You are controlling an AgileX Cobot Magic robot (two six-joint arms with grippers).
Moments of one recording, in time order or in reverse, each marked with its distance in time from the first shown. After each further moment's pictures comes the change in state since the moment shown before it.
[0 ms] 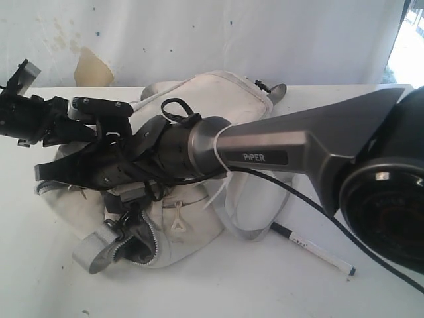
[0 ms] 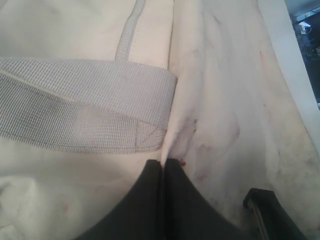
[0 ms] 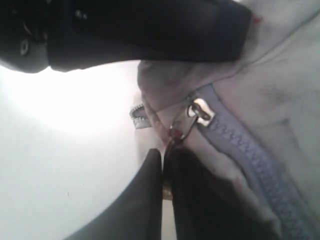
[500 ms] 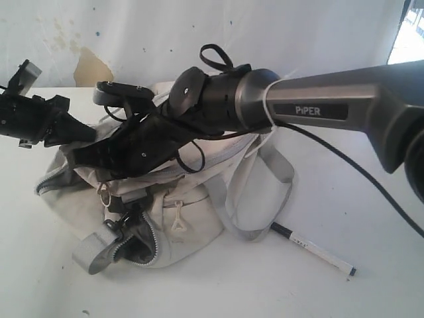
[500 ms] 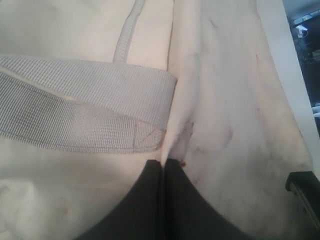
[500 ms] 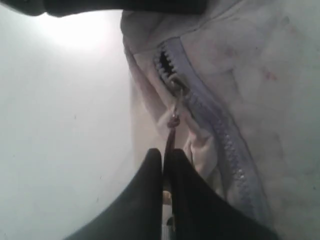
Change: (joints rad) left arm -0.004 0.000 0.000 -0.008 -0.002 -0.022; right arm -0.132 -0.105 0.000 -0.334 0.410 0.241
